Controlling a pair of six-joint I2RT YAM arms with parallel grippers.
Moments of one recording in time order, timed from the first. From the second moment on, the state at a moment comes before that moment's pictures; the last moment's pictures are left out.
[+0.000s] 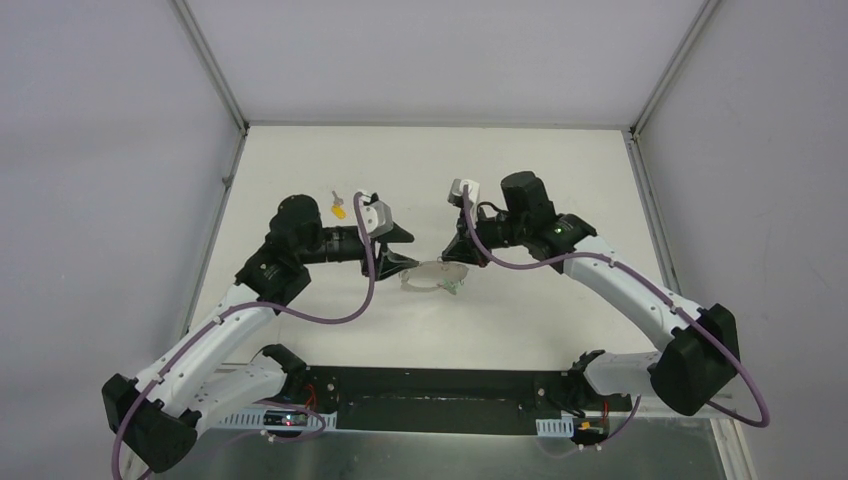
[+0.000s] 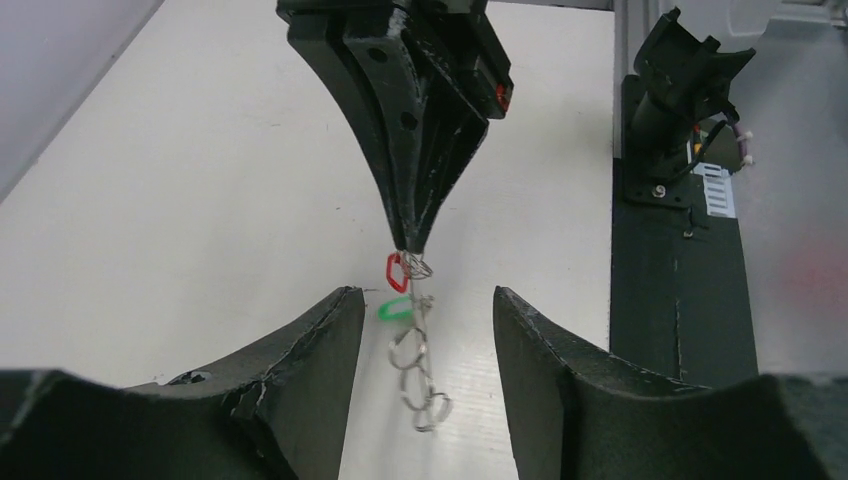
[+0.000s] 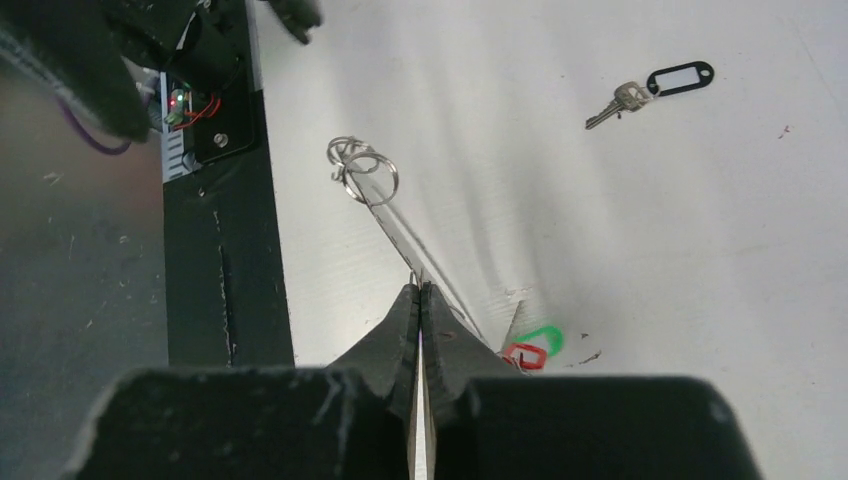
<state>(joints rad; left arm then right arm) -0.58 0.88 0.82 -0.09 0.79 0.10 0.65 1.30 1.06 -0.39 -0.73 -0.19</state>
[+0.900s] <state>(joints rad) -0.61 1.02 0.71 0.02 0.78 0.11 0.65 1.27 0.94 -0.17 -0.88 -0.15</state>
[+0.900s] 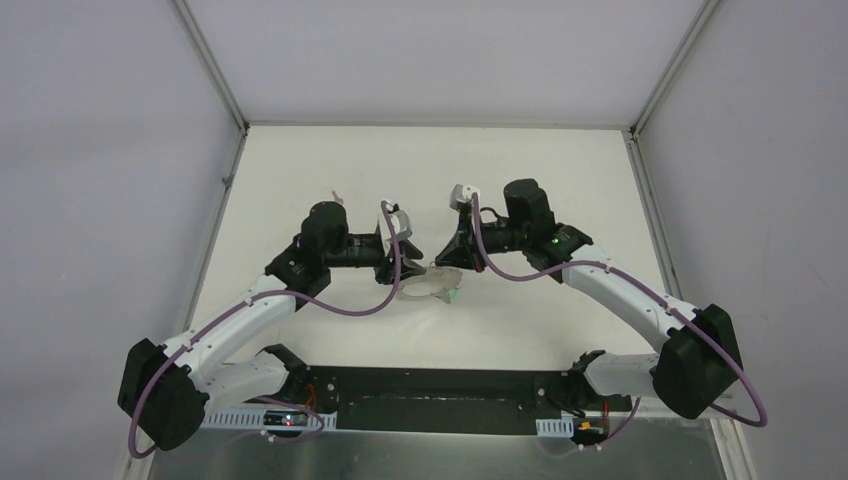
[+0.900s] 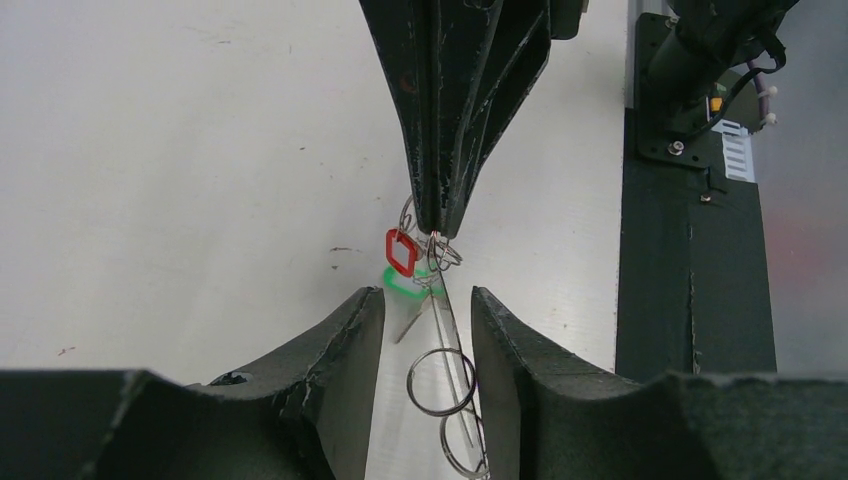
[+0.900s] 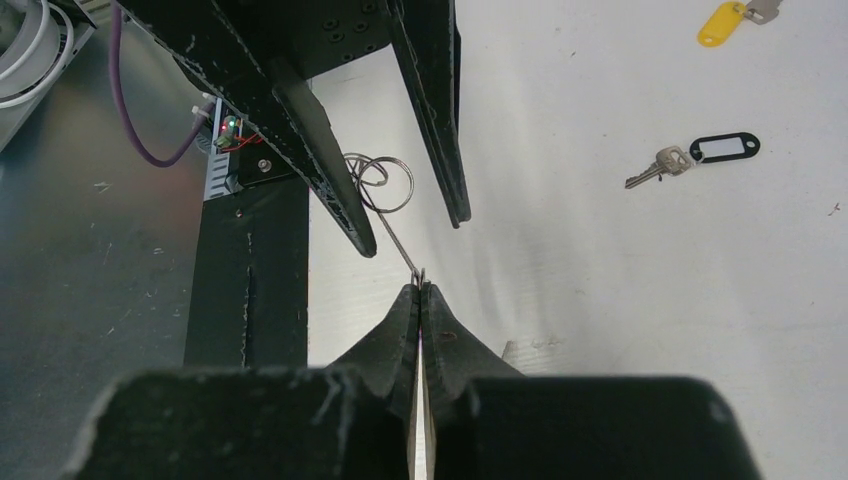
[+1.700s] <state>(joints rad) -0.67 1.04 0.67 0.12 0.70 0.00 0.66 1.28 0.94 -0.10 -0.90 -0.08</state>
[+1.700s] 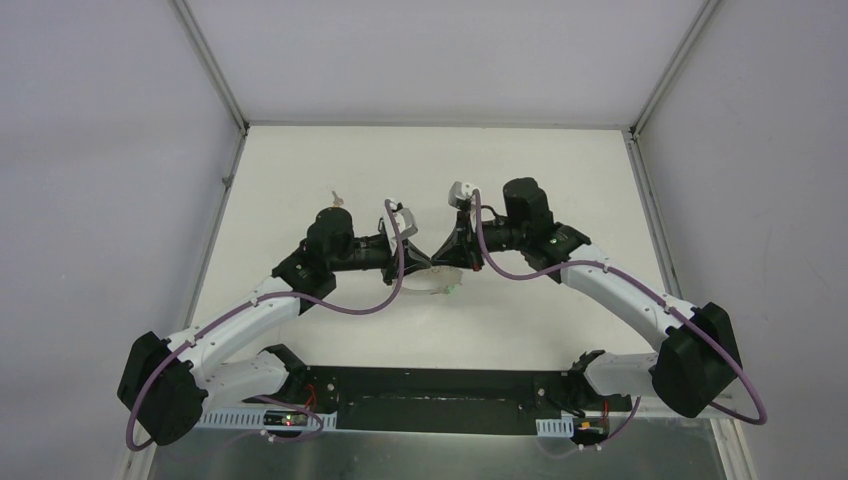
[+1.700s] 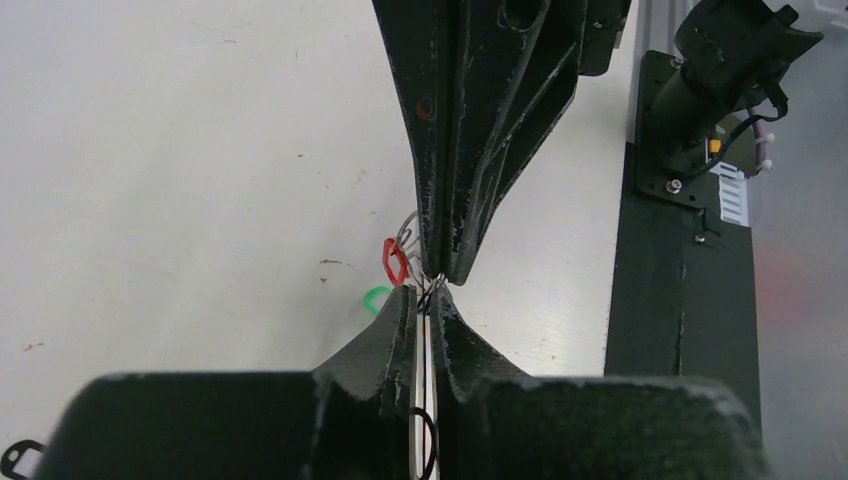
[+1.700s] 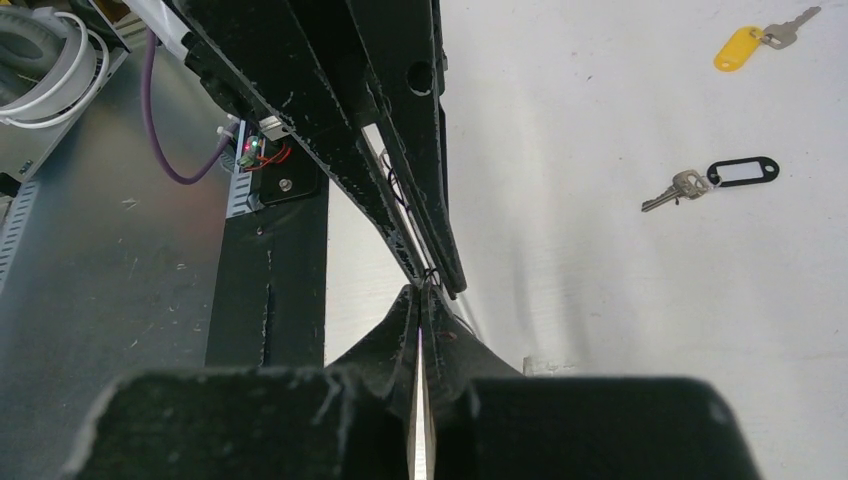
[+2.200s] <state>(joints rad) -0.67 0.98 0.63 0.14 0.63 -0.09 0.66 1.26 0.93 -0.07 -0.86 -0.05</state>
